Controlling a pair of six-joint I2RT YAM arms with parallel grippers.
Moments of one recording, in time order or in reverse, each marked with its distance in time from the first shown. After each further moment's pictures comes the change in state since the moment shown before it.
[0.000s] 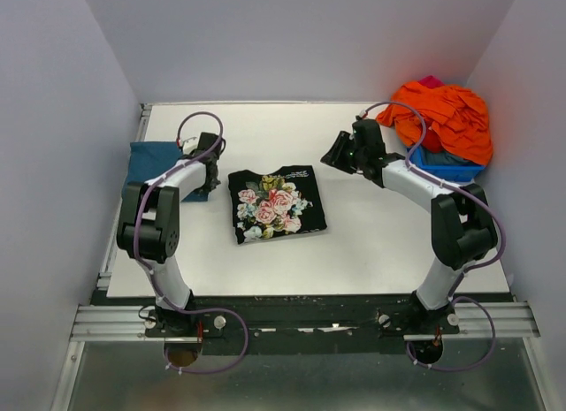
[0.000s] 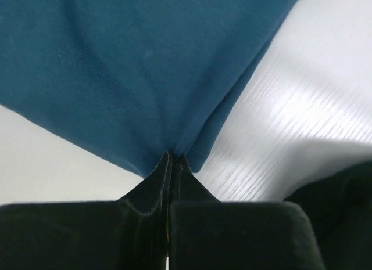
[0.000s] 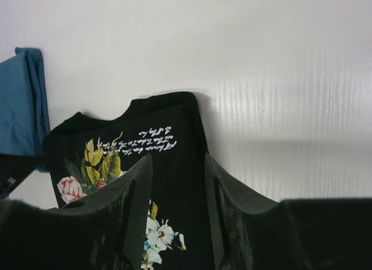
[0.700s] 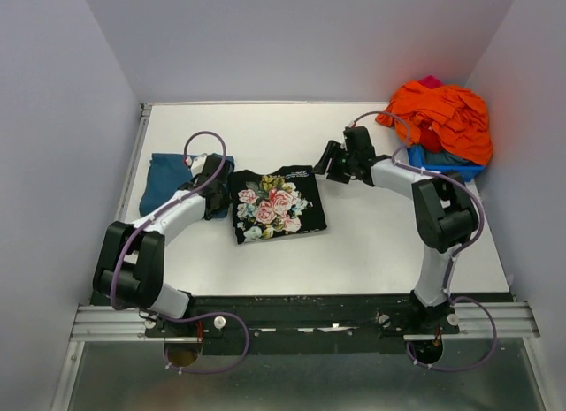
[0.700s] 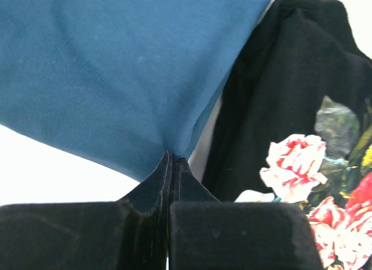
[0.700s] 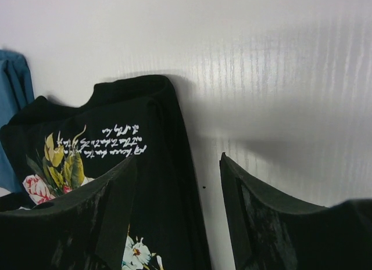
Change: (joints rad) left arm -0.142 -0.383 -0.369 0.088 0.148 -0.128; right arm 0.000 0.147 0.030 0.014 -0.085 0.002
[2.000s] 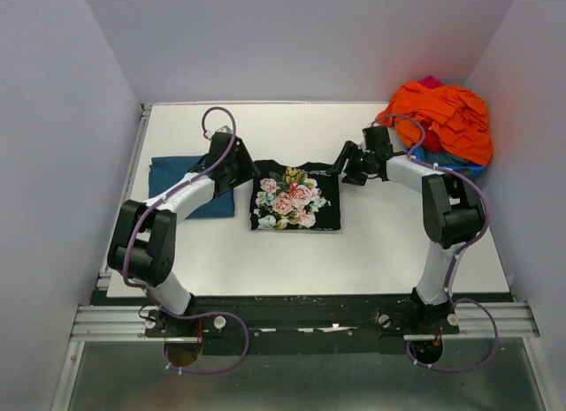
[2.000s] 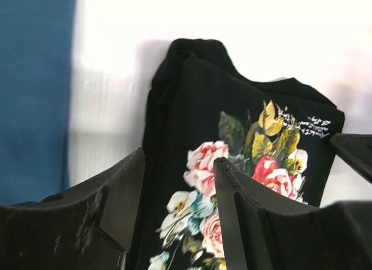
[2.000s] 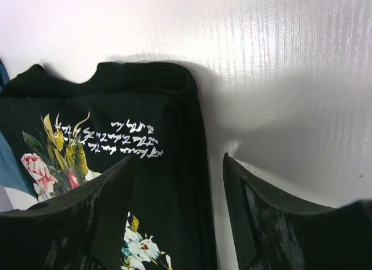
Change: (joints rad) left arm -0.007 0.138 0.184 0.232 0.289 0.028; right arm -0.136 0.031 0.008 -0.100 -0.138 -0.037
